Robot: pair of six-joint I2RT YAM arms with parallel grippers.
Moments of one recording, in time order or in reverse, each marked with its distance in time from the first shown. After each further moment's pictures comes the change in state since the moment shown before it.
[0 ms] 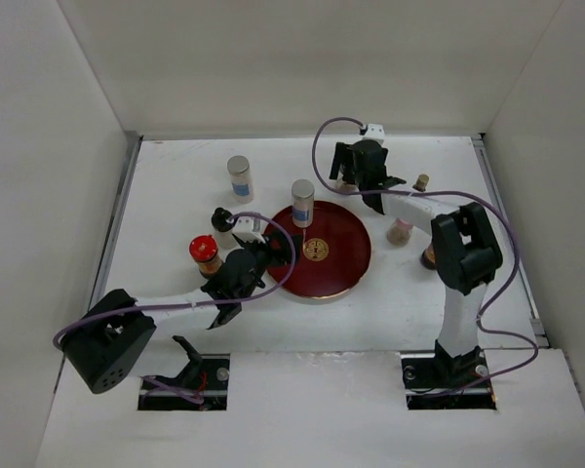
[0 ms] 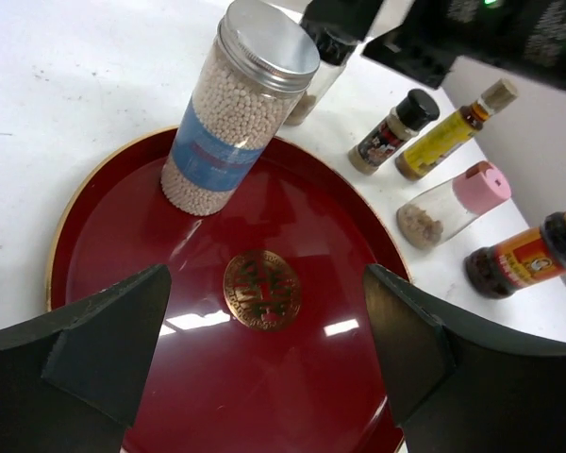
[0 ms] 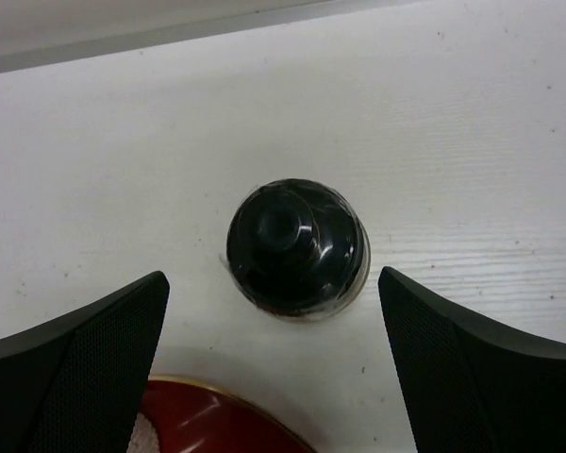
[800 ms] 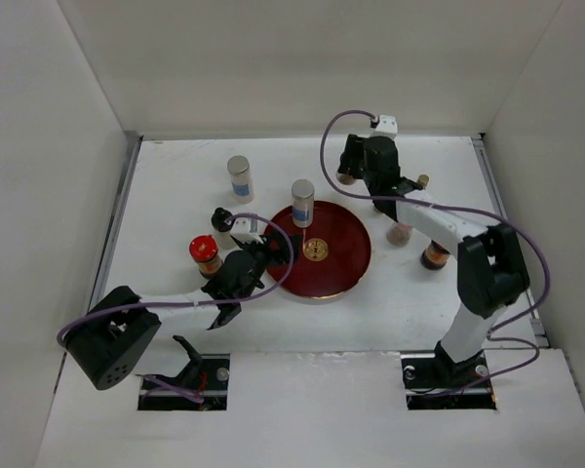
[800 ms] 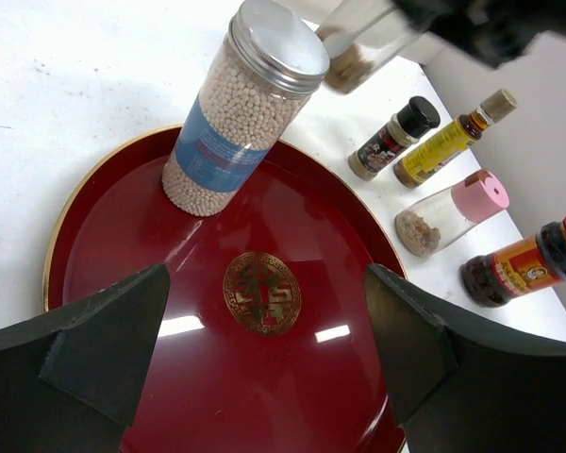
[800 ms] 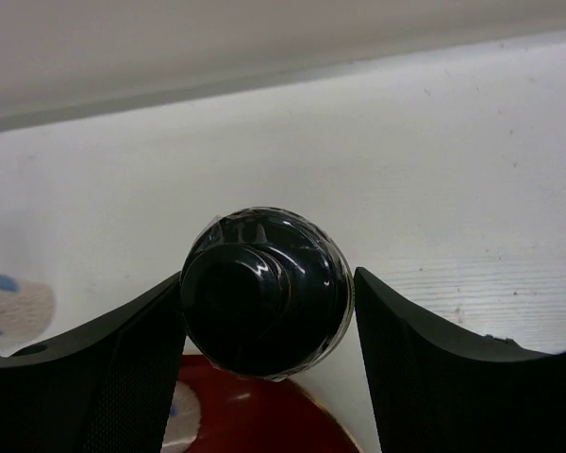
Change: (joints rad) left arm 0.009 0.036 -0.020 0.071 0.000 -0.030; right arm 0.014 -0.147 -0.050 -0.011 0.016 -0.002
